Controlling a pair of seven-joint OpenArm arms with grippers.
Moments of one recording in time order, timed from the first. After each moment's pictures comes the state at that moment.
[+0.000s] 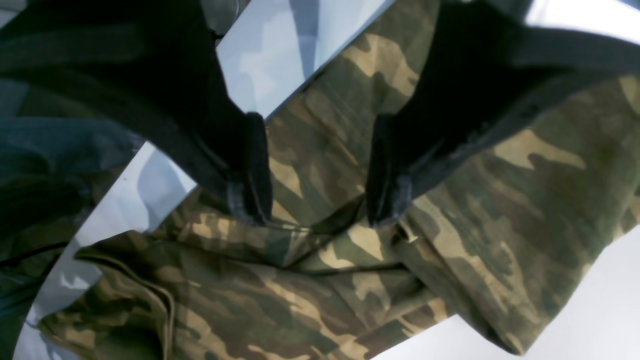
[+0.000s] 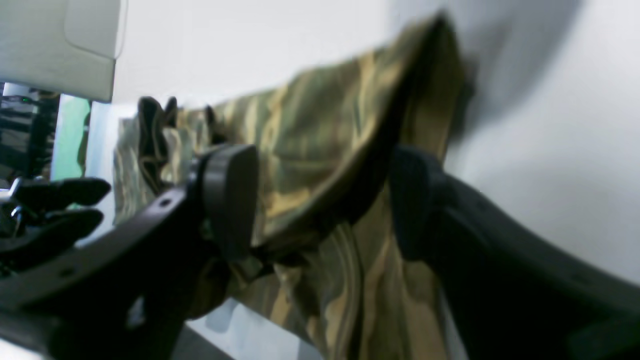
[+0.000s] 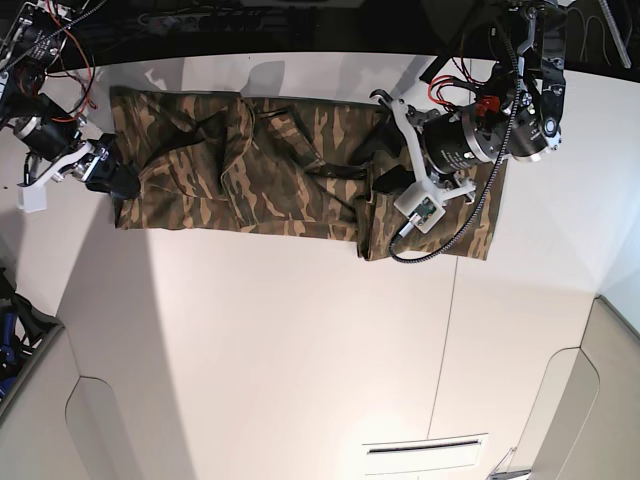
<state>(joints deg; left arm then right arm) 14.9 -15.1 0.7 112.5 -34.0 -32.9 57.0 -10.0 7.9 38.7 91.9 57.4 33.0 -71.8</state>
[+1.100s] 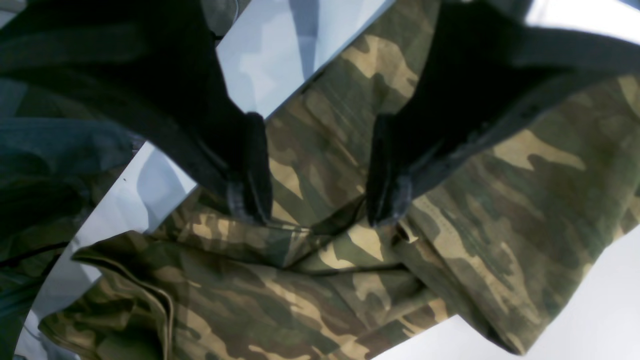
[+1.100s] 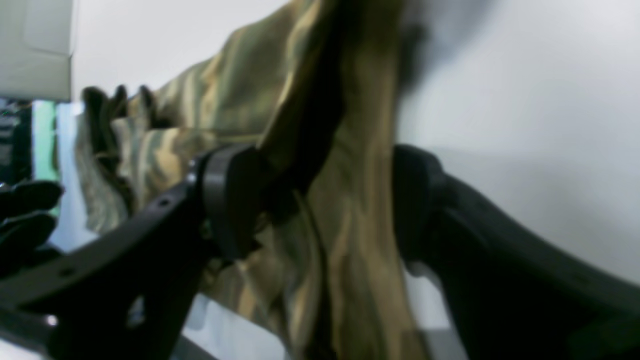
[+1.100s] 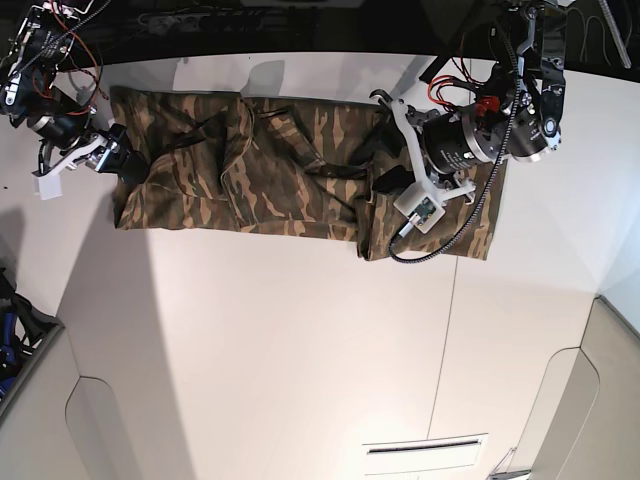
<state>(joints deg) 14.9 -15.1 0.7 112.5 -34.0 -32.9 57.0 -10.0 7.9 36.7 85.0 53.4 32.4 -69.2</state>
